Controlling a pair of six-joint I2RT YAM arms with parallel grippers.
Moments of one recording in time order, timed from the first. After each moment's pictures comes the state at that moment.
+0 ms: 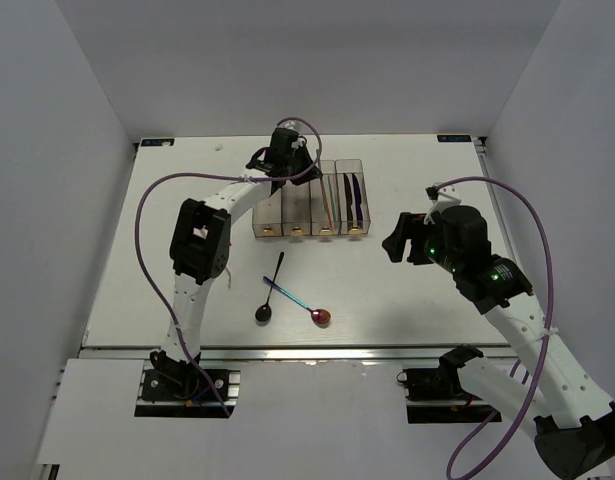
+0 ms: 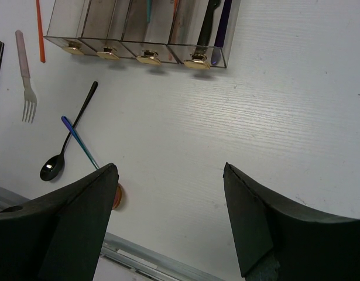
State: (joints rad) left arm -0.46 2.28 1.90 -0.18 0.15 -0.69; right arm 0.46 0.84 0.91 -0.59 -0.03 0.33
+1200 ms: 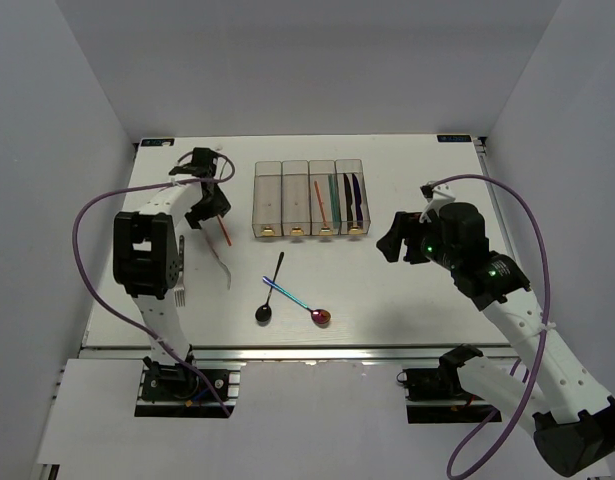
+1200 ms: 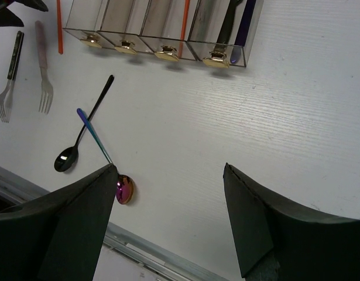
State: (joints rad) left arm -0.10 1.96 1.50 -0.71 -0.30 -0.62; right arm 0.46 0.87 0.92 -0.58 -0.10 0.33
